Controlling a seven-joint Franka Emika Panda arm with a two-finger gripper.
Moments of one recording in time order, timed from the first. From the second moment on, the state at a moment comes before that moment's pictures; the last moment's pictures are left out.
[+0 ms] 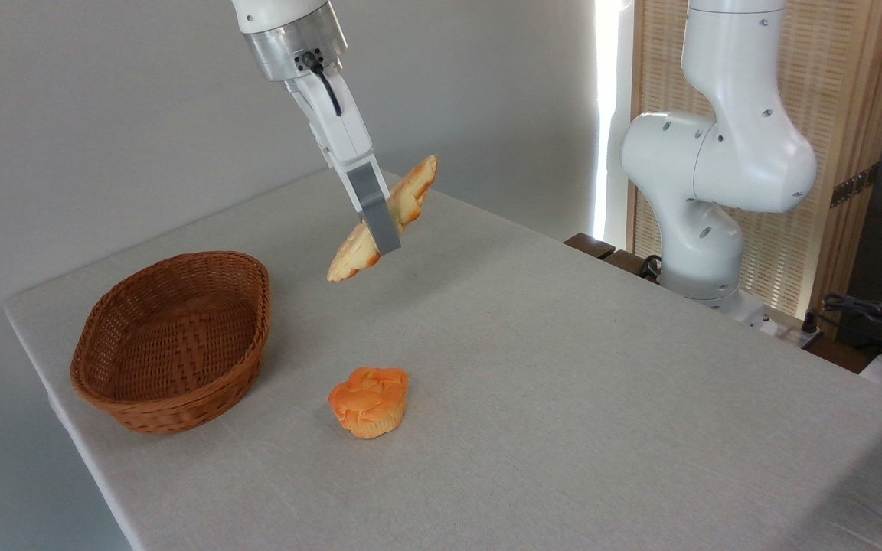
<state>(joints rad) 0.17 -0.11 -0.43 -1.79 -0.03 1.51 0.86</state>
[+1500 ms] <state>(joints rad) 0.18 -0.03 -0.31 -1.61 -0.10 1.63 0.69</state>
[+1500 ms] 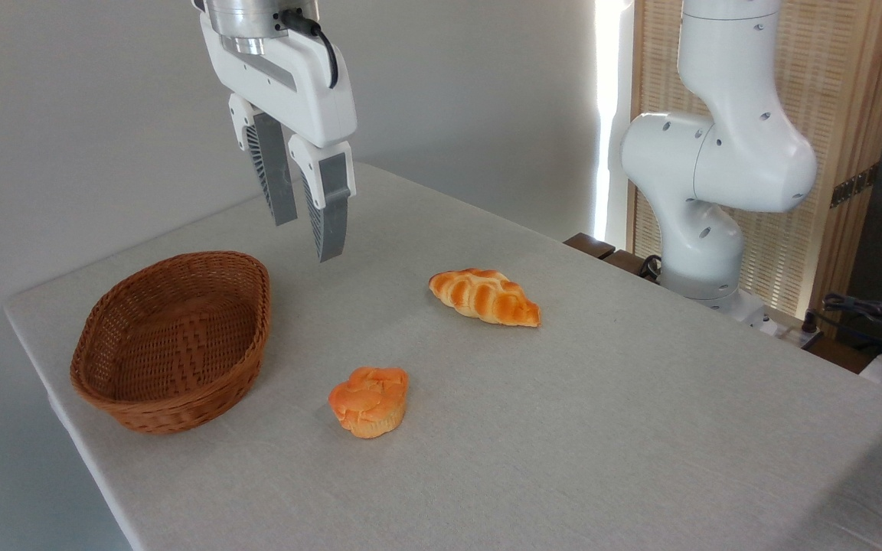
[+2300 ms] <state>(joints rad) -0.01 -0.03 -0.08 -1.60 -0.07 1.63 0.69</state>
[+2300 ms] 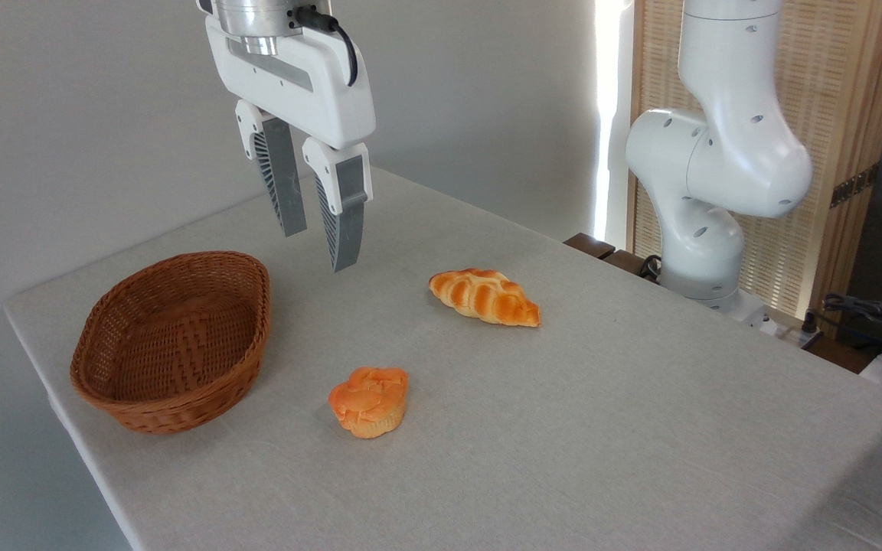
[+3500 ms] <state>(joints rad) -0.06 -0.03 0.00 -1.60 -0.04 1.63 0.69</state>
